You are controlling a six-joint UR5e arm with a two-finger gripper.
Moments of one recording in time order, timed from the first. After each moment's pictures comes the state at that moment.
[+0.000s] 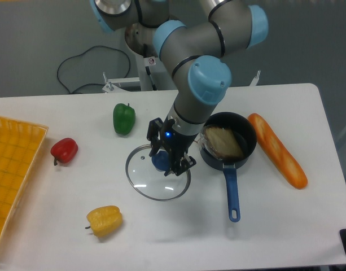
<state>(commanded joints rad) 2.50 -1.86 -1.51 -1.37 1.18 1.37</state>
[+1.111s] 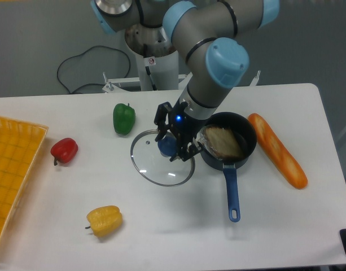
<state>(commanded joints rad) 2.58 -1.82 -1.51 -1.50 1.14 1.49</state>
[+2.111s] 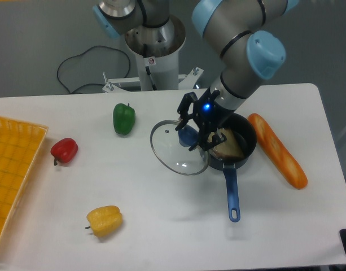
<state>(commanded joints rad) 2.70 -1.81 -1.53 -1.58 1.10 1.68</state>
